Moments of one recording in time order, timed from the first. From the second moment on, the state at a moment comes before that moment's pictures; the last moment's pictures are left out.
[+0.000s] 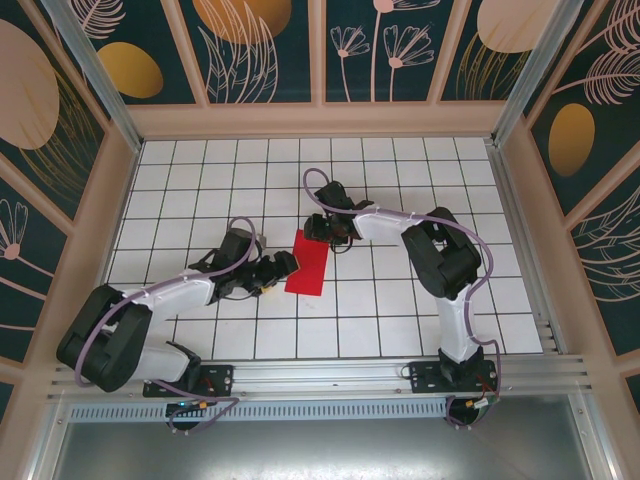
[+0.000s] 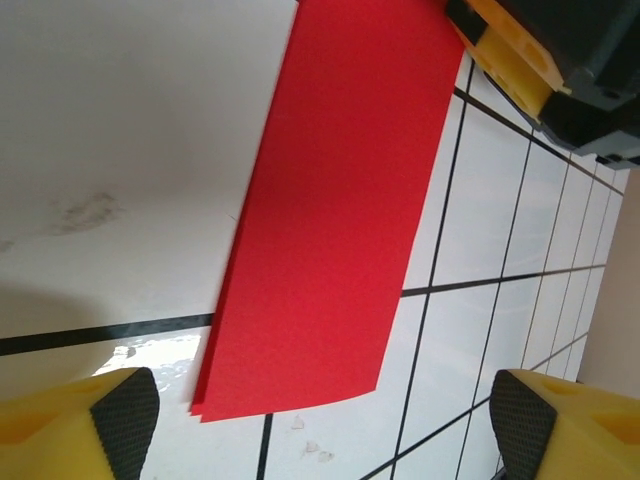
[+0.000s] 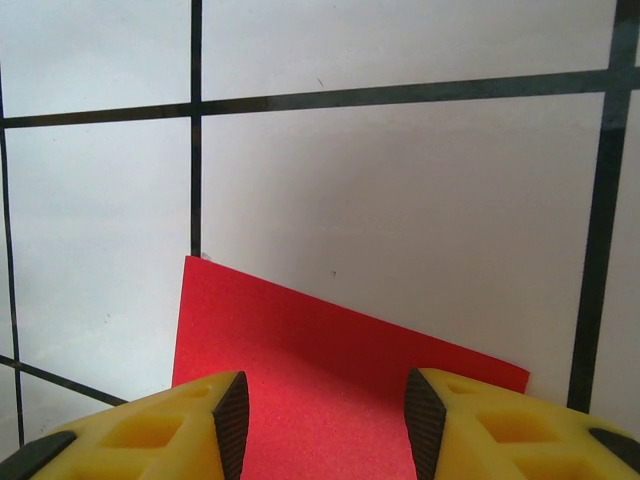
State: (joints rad) left arm -0.52 1.37 0.52 -0.01 0.43 -0.98; right arm 0.68 2.05 1.33 -0.29 -0.13 0.69
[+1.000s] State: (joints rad) left arm -0.59 1.43 0.54 0.06 0.46 -1.02; right arm 0.68 2.05 1.31 -0.25 -0.15 0.68
